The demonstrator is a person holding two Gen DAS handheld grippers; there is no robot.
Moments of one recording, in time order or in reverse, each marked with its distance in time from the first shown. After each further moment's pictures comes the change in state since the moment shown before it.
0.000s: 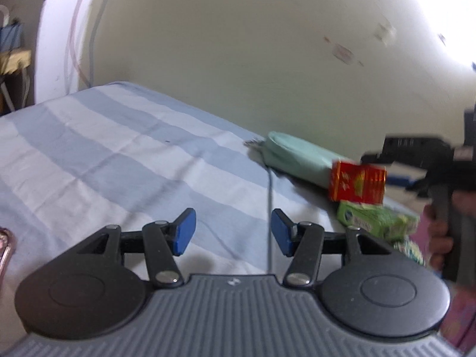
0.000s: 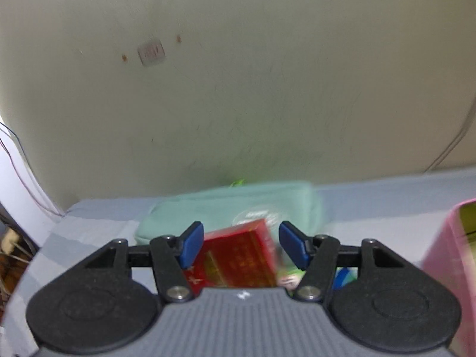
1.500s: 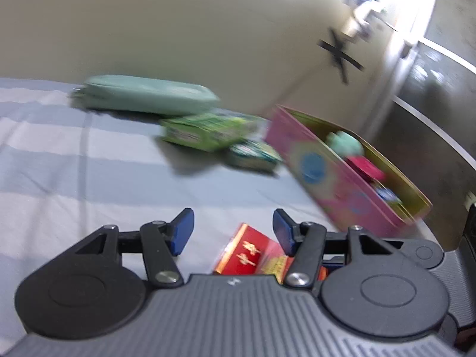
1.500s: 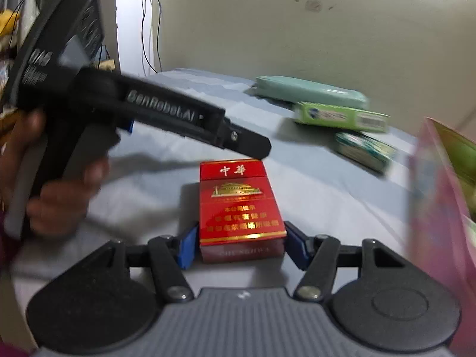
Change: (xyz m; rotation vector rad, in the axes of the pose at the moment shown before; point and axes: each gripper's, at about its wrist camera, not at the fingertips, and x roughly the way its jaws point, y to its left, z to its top) left arm -0.026 -0.068 -0.052 0.314 0.241 -0.588; right arm -0.193 -0.010 -0.244 -0.543 0.022 0.065
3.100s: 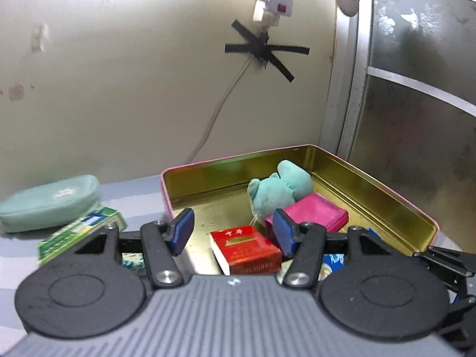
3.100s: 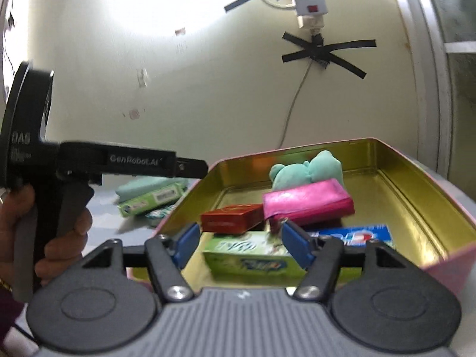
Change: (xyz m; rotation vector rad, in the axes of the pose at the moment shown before) left arm 0.101 -0.196 0.066 0.307 -0.072 0.144; right arm -0.111 -0.173 -0.048 0.457 -0.339 -0.203
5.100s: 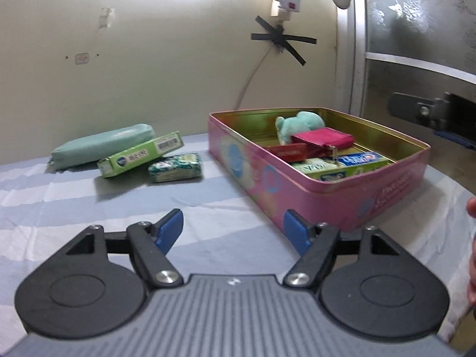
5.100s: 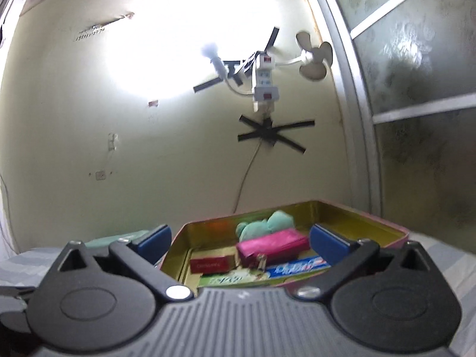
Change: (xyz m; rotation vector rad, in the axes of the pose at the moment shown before) left arm -0.078 0.025 -0.120 0.006 -0.051 0.074; right arm -0.050 0.062 -0.031 0.007 -0.318 -0.294
